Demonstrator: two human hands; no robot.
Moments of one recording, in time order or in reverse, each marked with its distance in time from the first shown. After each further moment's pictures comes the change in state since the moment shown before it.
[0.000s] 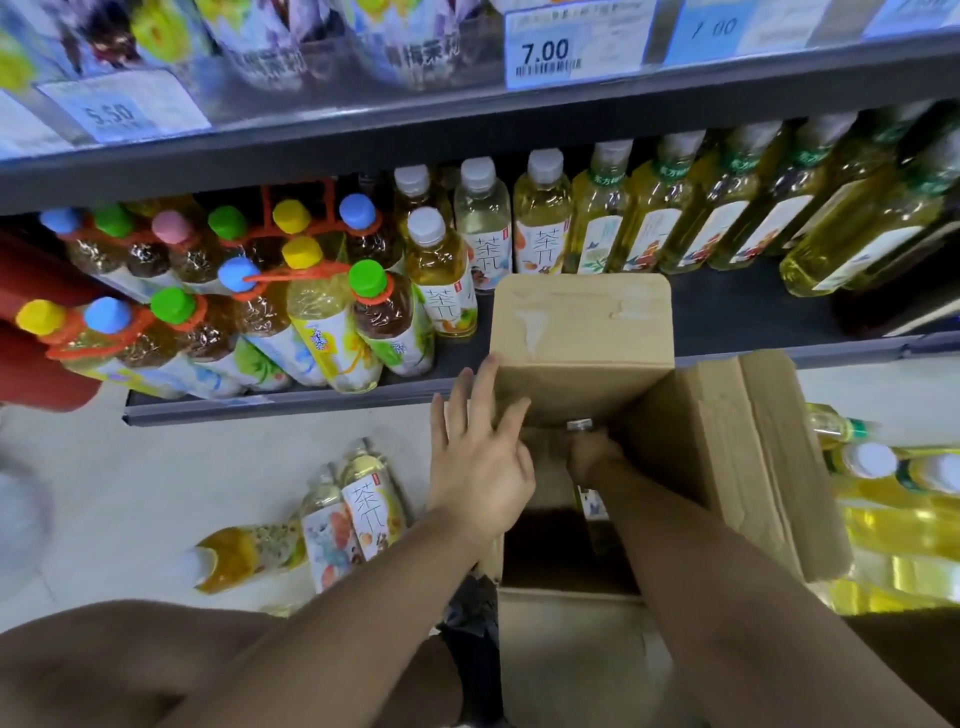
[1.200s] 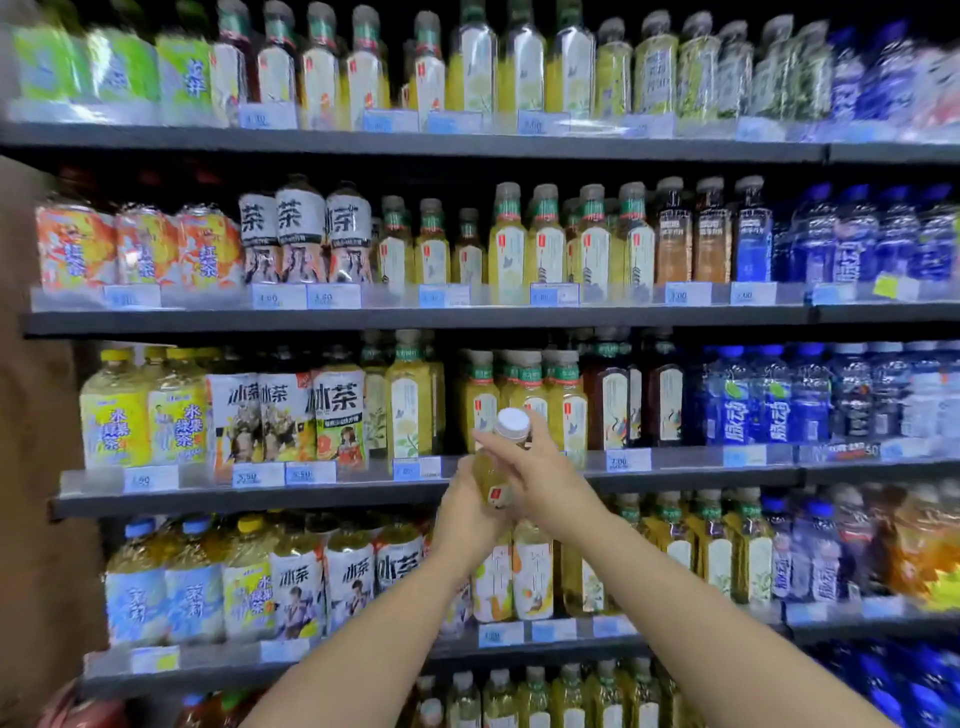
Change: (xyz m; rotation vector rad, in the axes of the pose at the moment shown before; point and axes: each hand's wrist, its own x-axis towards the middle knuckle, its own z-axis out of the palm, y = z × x) left_hand 0.042 0.122 -0.497 -0.744 0.539 0.160; right_hand -0.539 -0.183 -0.432 -0.067 1.101 -1.198
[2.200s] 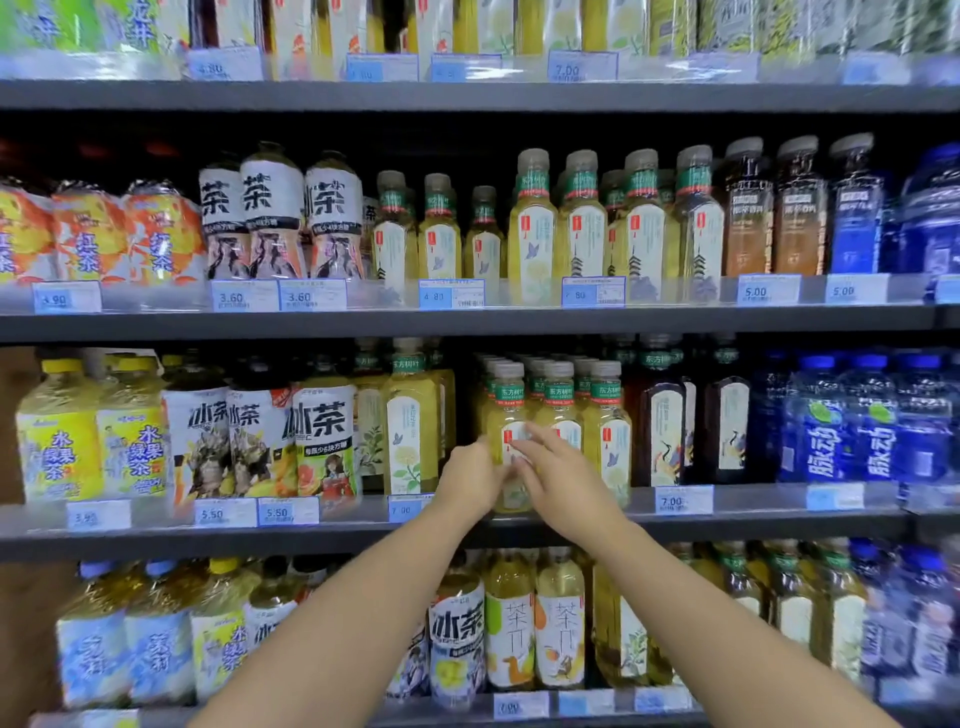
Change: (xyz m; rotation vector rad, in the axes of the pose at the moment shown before) left_hand 0.161 -0.037 0.010 0.338 -0.043 -0.041; right_hand 0.094 0.100 0.060 -0.114 0.060 0.044
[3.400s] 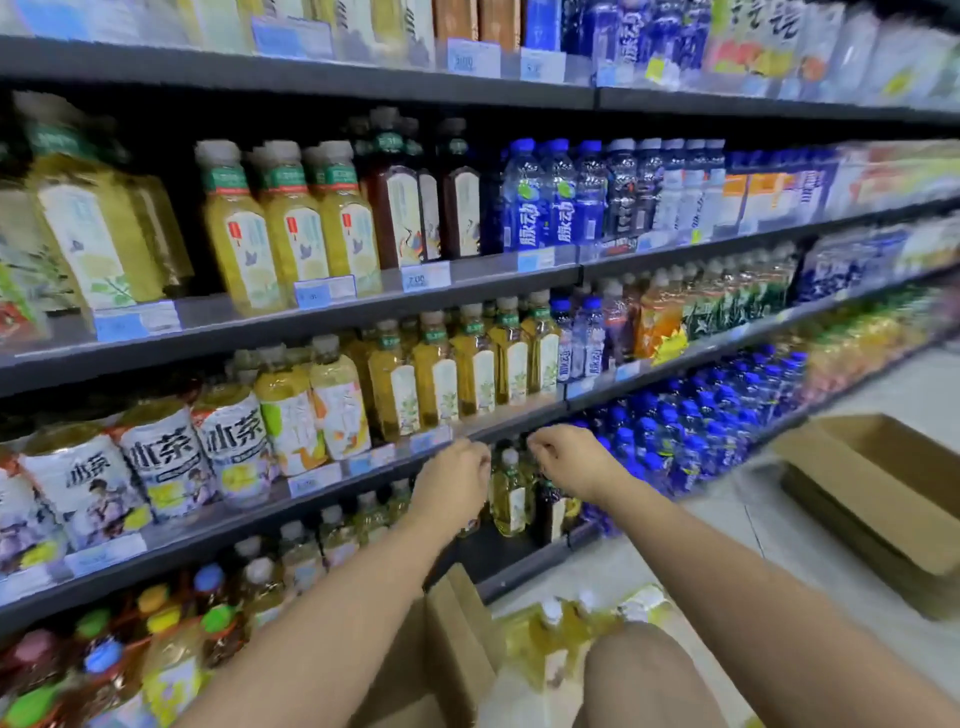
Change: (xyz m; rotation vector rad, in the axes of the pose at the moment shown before) left_hand -0.260 0.071 0.229 0.036 -0.342 0.460; right_hand -0.346 0.099 -0.094 -0.092 -0.340 0.729
